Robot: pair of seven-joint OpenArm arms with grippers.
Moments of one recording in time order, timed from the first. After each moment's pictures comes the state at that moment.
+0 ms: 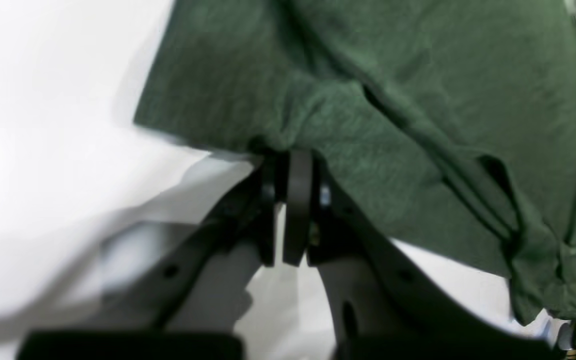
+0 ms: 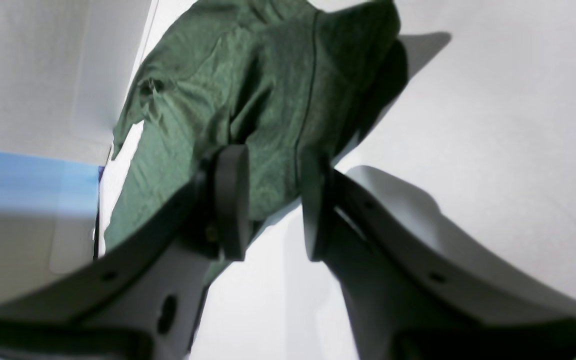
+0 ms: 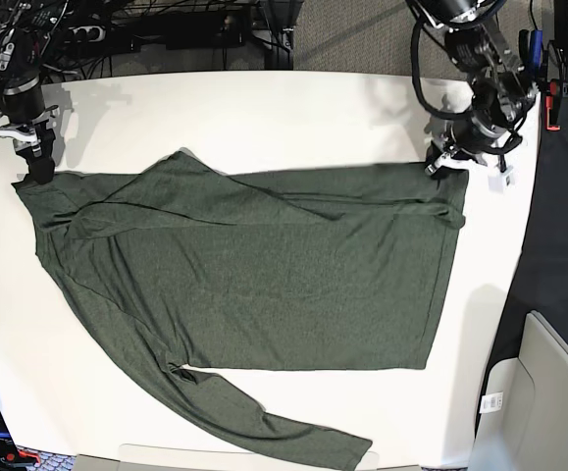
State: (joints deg) left arm 7.0 2.0 -37.6 94.1 -35.2 -10.1 62.7; right arm -17.9 10.8 39.0 81.2 66.8 16.5 -32.6
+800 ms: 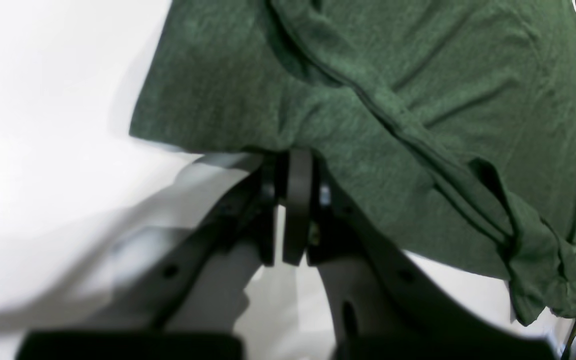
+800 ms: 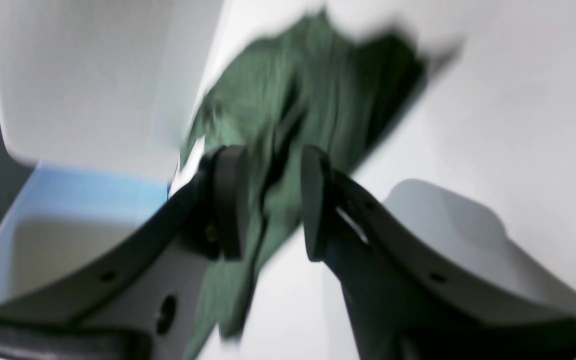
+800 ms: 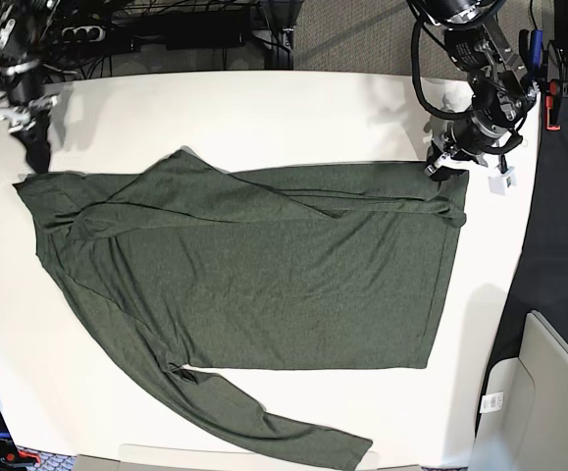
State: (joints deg) left arm 7.3 2.1 -37.4 94.8 -35.2 -10.0 62.5; right arm -23.7 8.6 39.8 83.5 79.9 24.1 -34.8
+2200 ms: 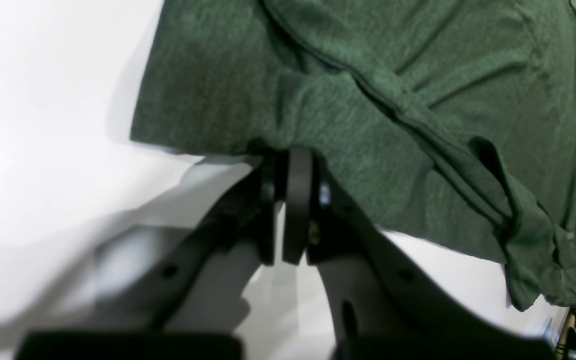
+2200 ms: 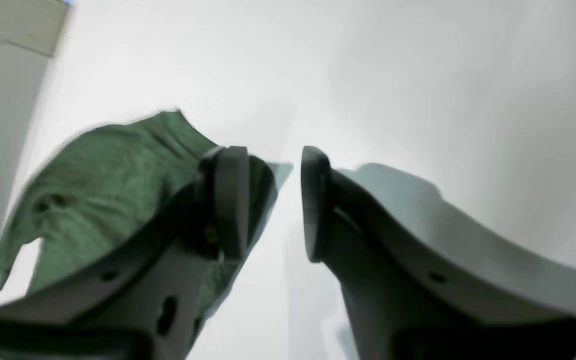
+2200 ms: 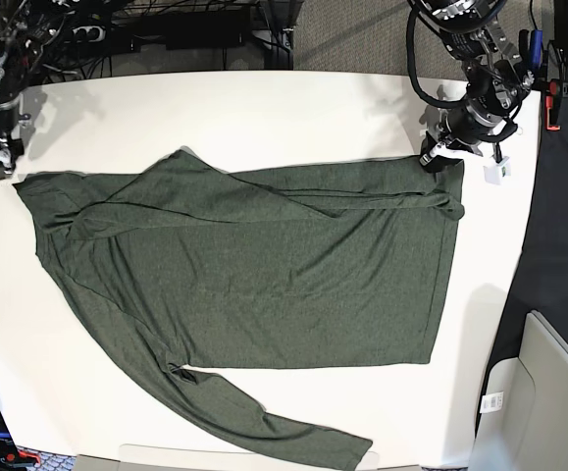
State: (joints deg) left arm 9.9 3.2 -37.3 94.9 -36.7 -10.6 61.2; right arm -13.2 8.7 42.1 92.5 50.6 -9.4 -29.6
